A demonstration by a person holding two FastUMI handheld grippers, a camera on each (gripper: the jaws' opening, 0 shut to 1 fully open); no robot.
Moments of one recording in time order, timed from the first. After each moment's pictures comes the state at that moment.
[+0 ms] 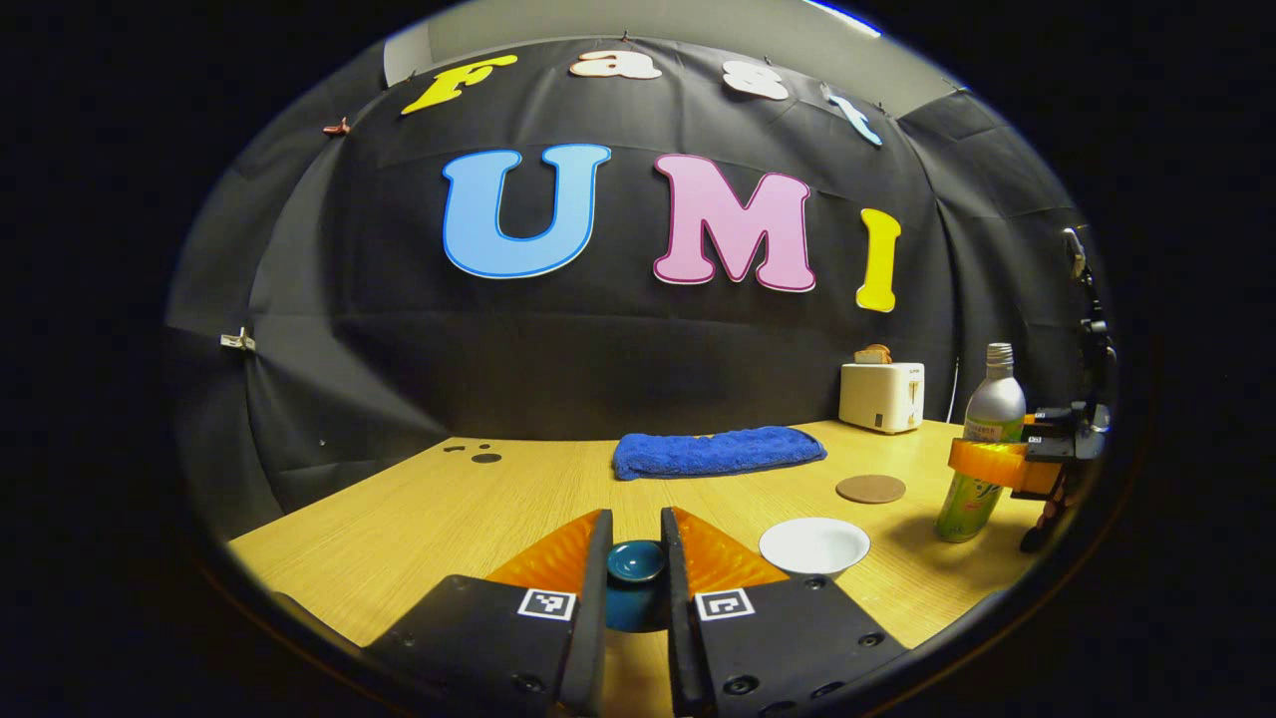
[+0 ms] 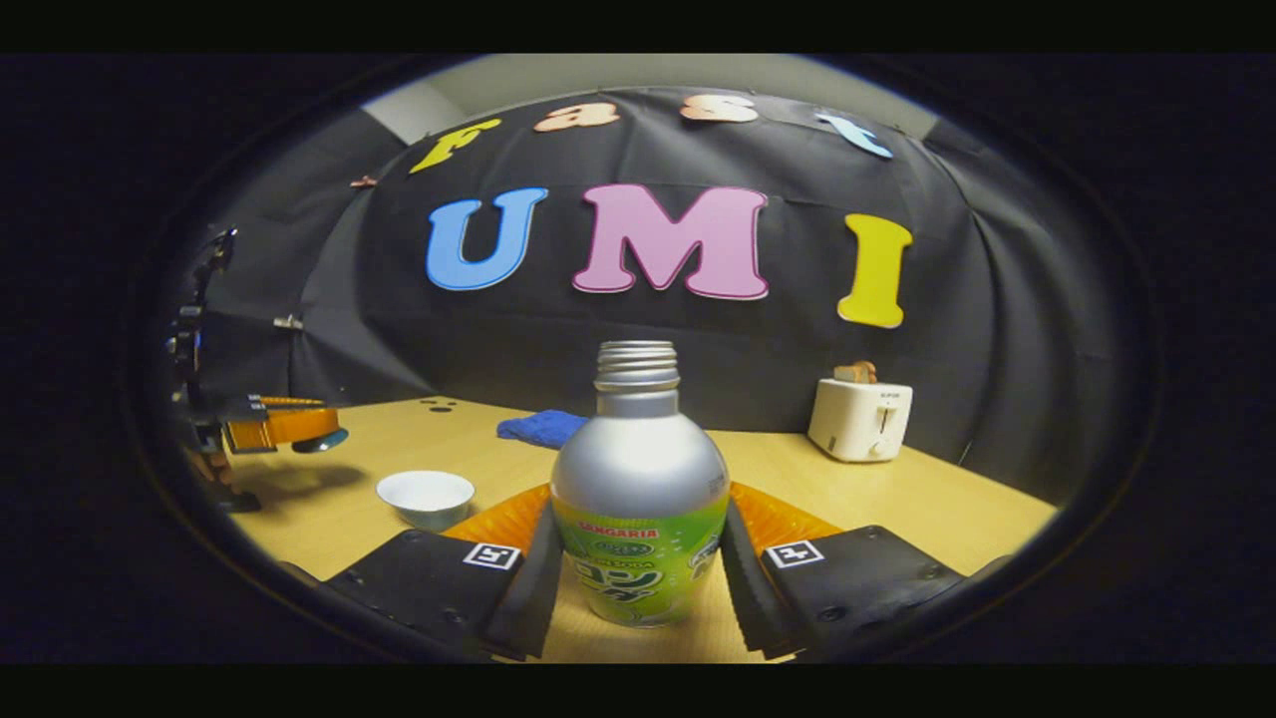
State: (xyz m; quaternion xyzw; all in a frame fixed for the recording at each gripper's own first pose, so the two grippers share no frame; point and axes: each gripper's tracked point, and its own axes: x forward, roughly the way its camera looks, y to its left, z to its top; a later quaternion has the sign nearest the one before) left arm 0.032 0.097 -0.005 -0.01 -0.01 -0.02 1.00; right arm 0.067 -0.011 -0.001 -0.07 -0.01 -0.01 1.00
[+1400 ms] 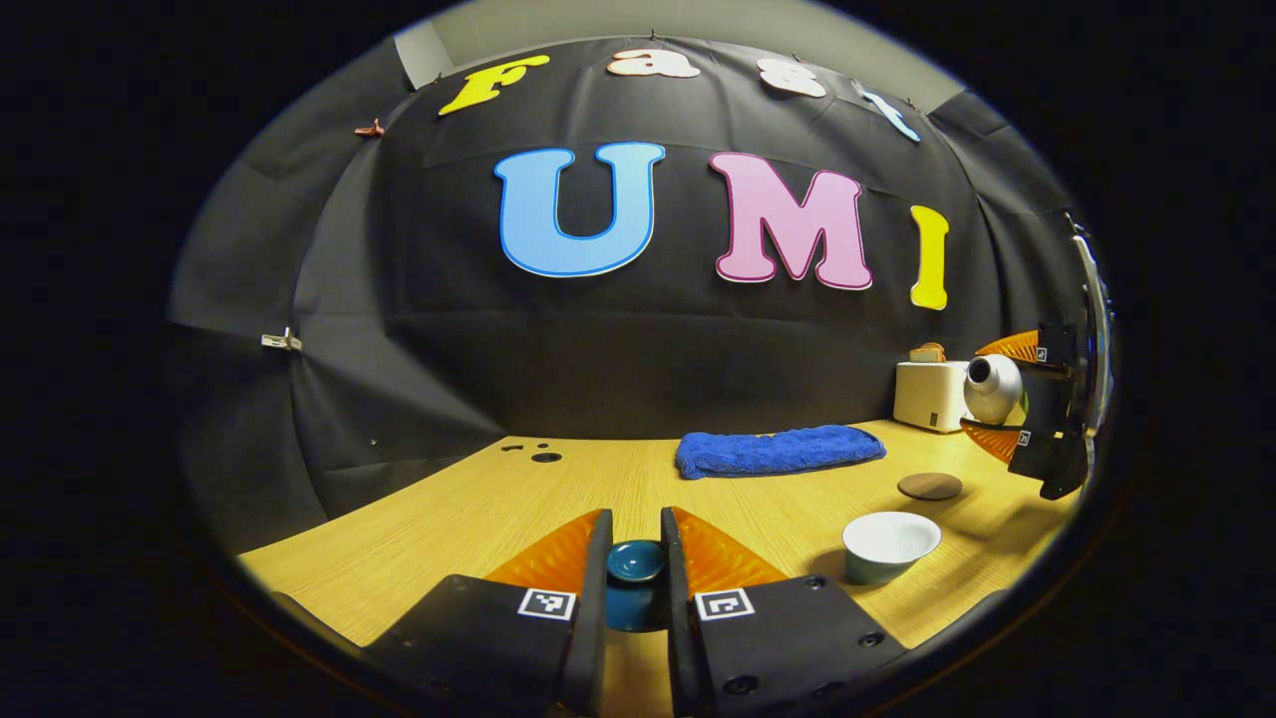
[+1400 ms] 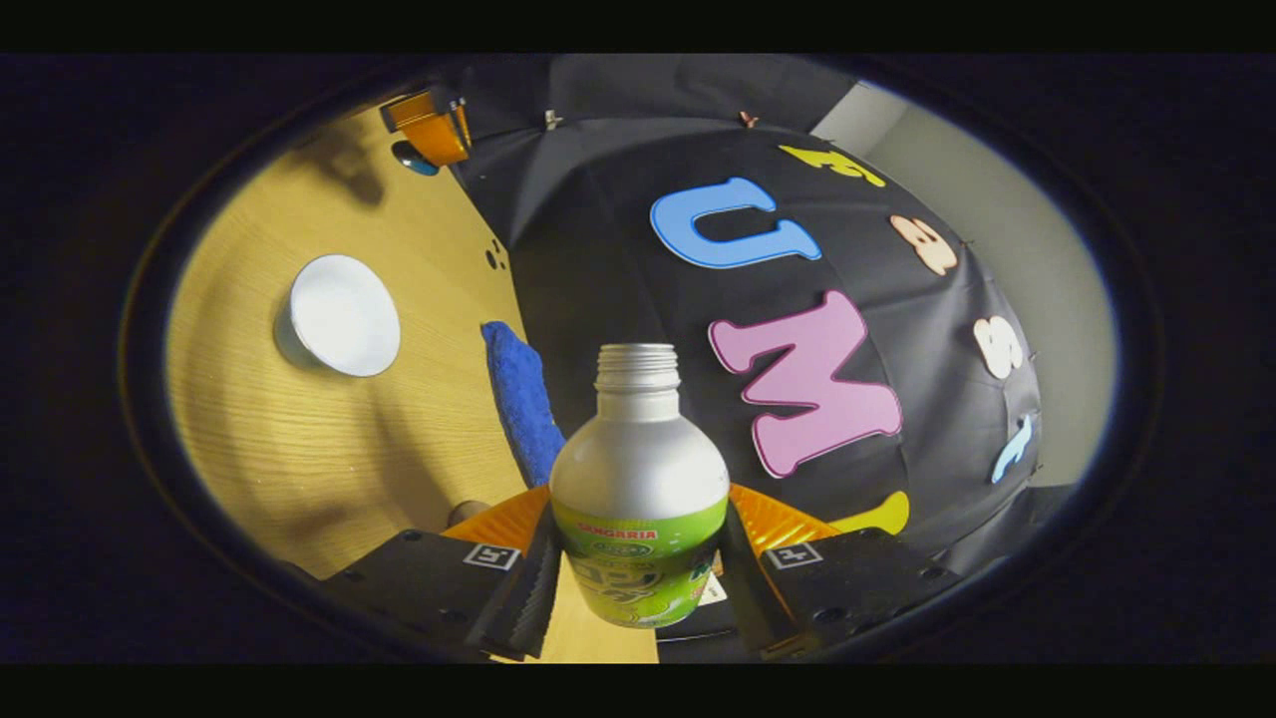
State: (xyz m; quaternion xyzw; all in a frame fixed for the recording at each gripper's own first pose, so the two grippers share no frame) left arm 0.031 0.153 -0.008 -0.01 -0.01 0.05 1.00; right arm 0.138 0.004 0.038 -0.60 -0.07 0.01 0.80
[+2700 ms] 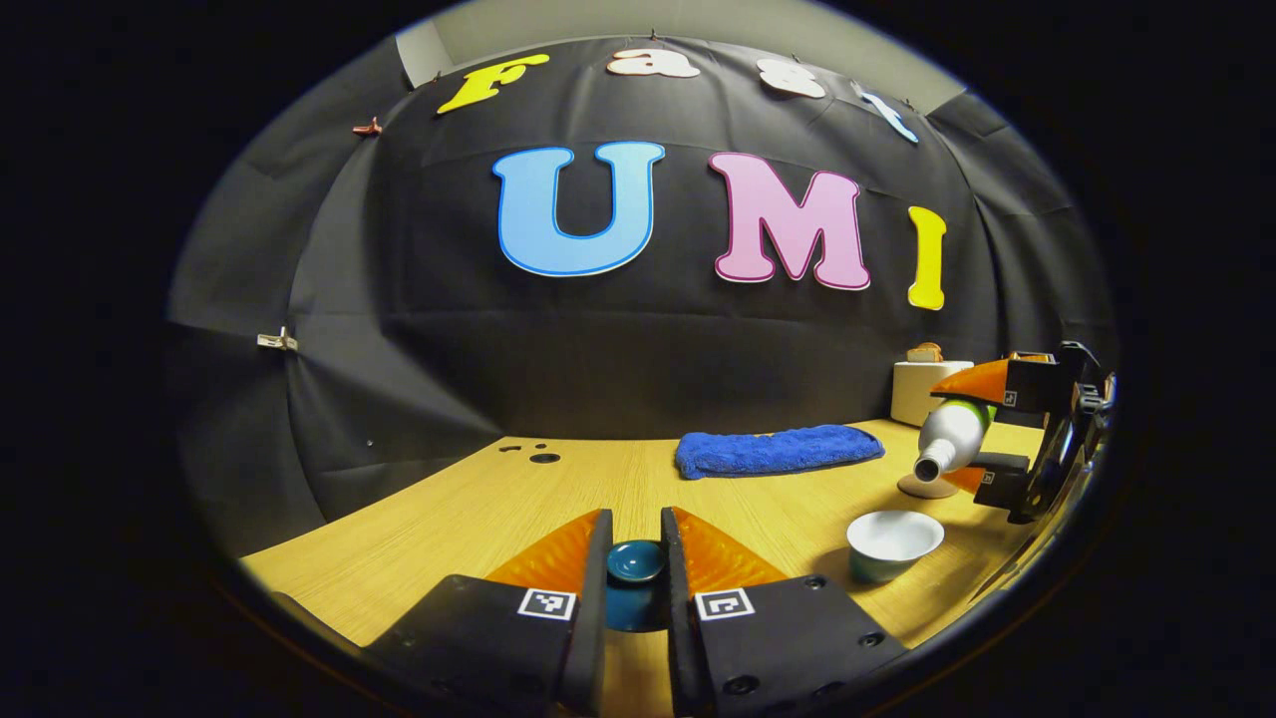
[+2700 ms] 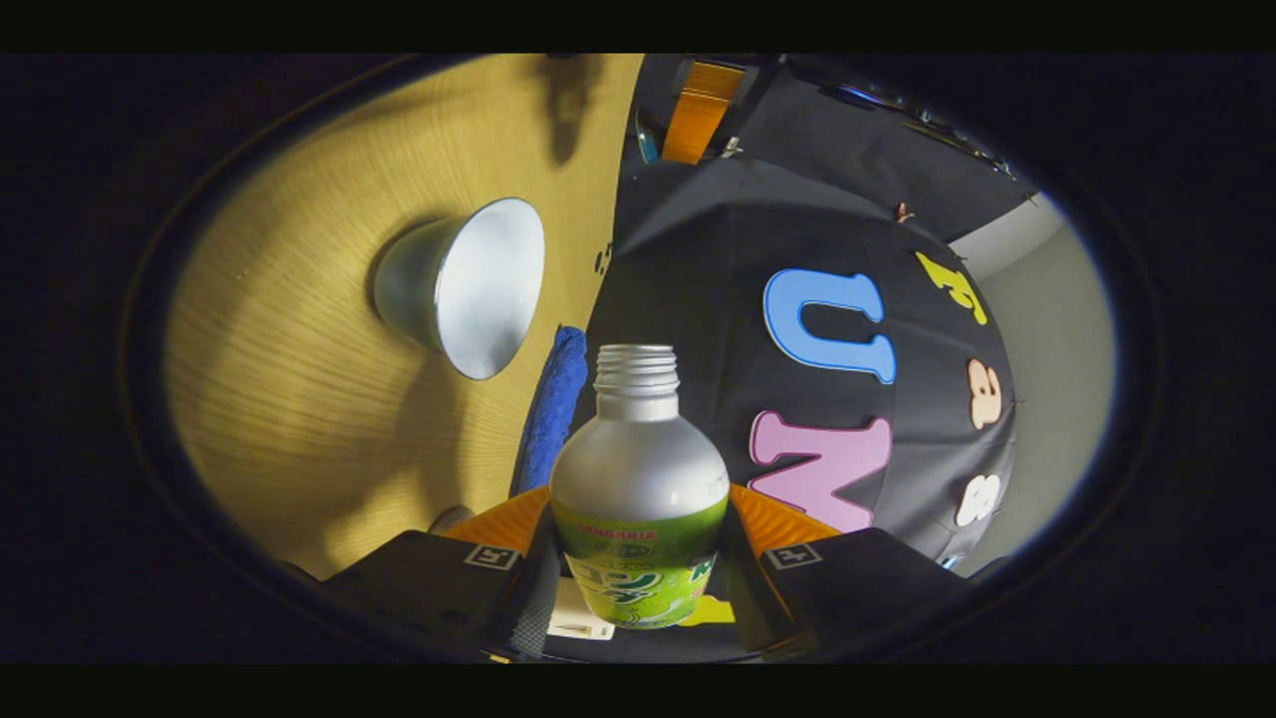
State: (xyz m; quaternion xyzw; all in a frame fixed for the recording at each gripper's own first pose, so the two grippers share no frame) left arm 0.033 0.158 -0.008 -0.01 -0.01 0.05 1.00; right arm 0.158 0.051 0.010 -0.77 -0.11 0.06 0.63
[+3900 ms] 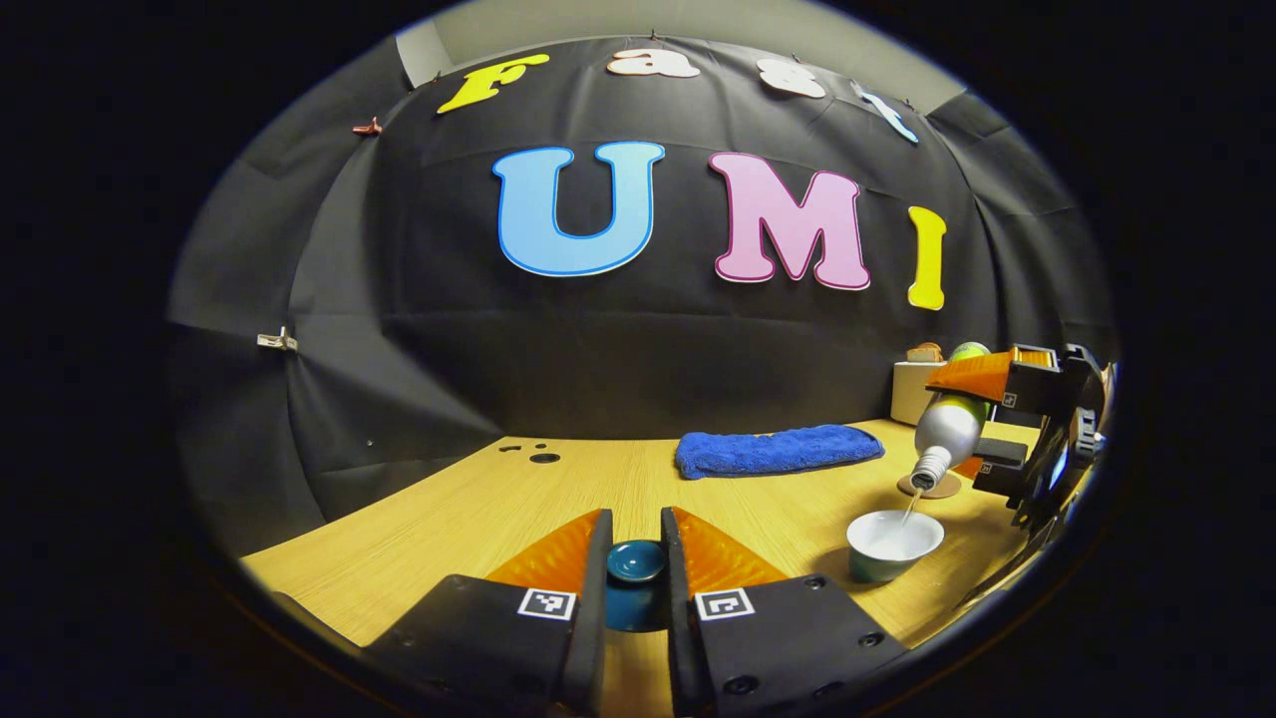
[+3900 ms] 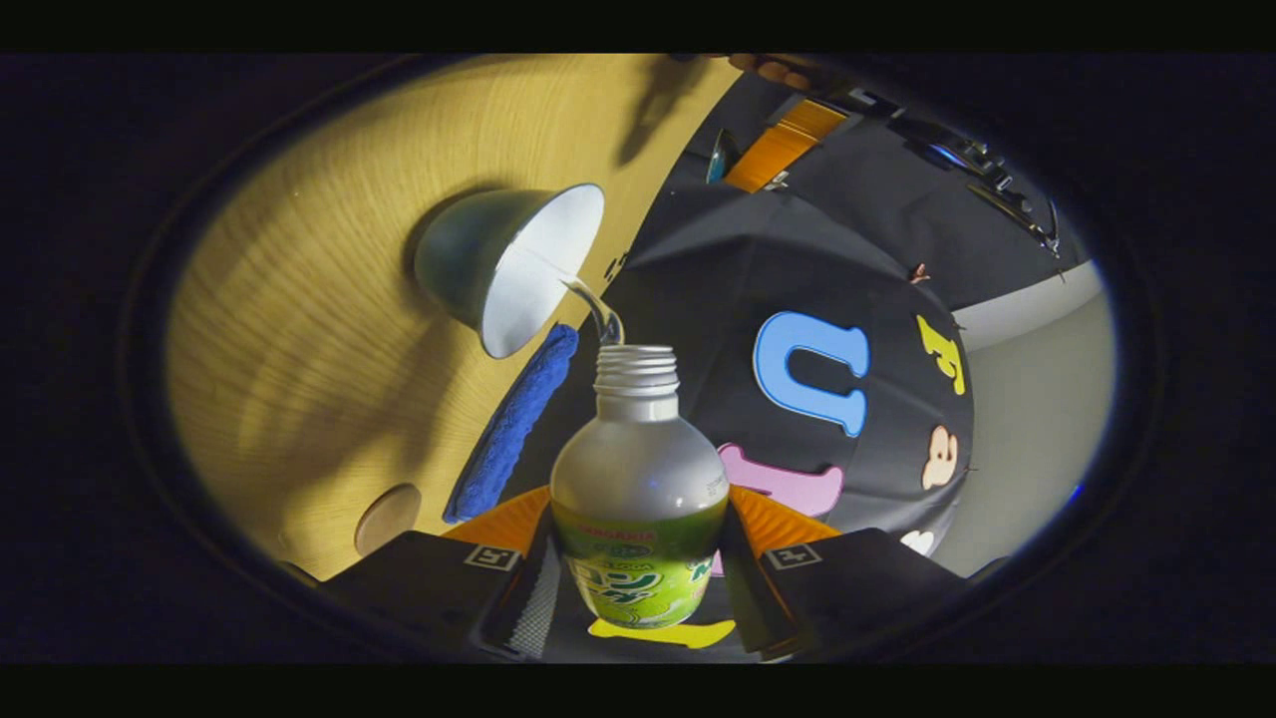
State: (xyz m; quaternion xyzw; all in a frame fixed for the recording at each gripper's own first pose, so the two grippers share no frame) left arm 0.033 0.158 -0.009 -0.01 -0.01 0.05 1.00; right arm 0.158 0.059 0.017 -0.83 -0.16 0.05 0.54
